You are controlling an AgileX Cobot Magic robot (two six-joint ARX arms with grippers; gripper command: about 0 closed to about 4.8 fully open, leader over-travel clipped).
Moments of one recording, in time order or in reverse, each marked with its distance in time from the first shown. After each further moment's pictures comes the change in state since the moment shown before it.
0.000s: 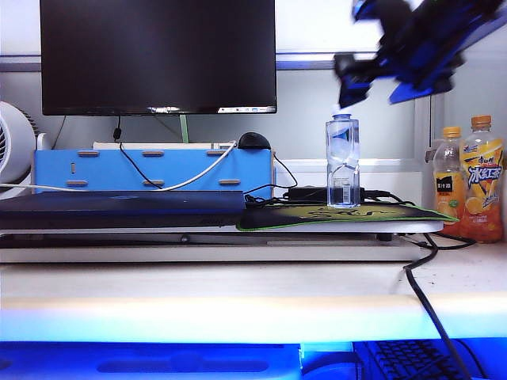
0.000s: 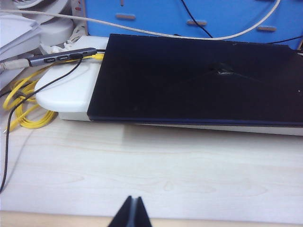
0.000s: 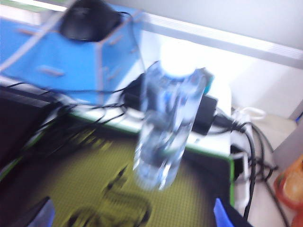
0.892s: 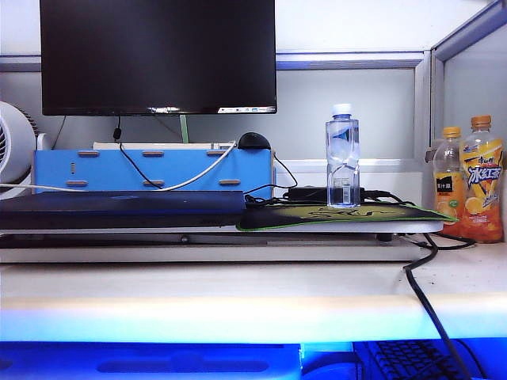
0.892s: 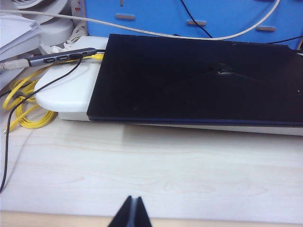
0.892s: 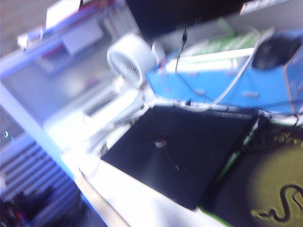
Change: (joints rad) left arm 0.000 0.000 0.000 0.000 0.000 0.000; right arm -0.271 -0.524 -0.216 -0.126 -0.961 0.469
